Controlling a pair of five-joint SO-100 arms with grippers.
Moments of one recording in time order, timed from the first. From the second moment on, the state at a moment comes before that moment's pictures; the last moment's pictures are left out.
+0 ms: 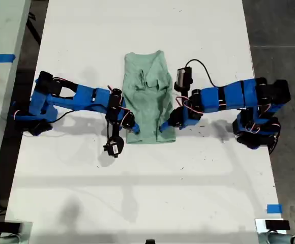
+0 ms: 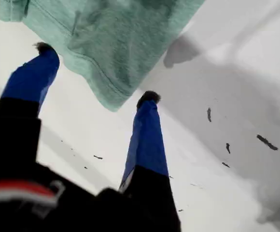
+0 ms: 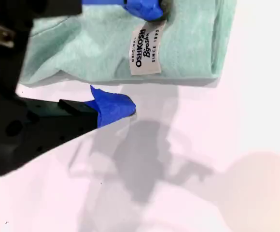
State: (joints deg) arm 0 10.2 58.4 65.3 75.7 1.8; arm 1 4.0 93.9 106.8 69.0 -14.9
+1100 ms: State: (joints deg) arm 0 12.3 50.9 61.5 70.1 1.1; arm 1 -0.6 69.1 84.7 70.4 -10.4
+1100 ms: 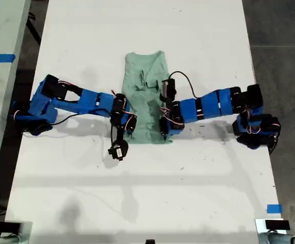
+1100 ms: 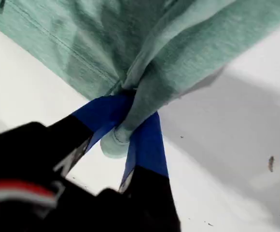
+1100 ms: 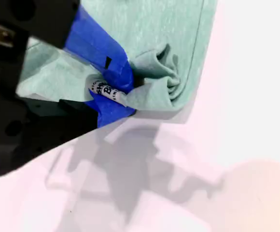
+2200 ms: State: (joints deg) arm 0 -2.8 71.0 58.6 81.5 19.8; arm 1 17.7 94.7 83.1 77.4 -26.6
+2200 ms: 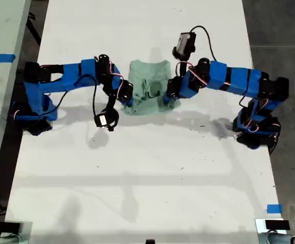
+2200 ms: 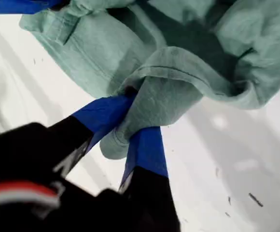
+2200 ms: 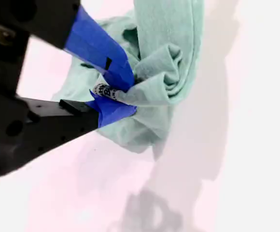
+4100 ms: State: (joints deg) arm 0 -12.9 137.9 159.1 43.7 11.3; arm 1 34.5 154.1 161.6 54.9 -16.5
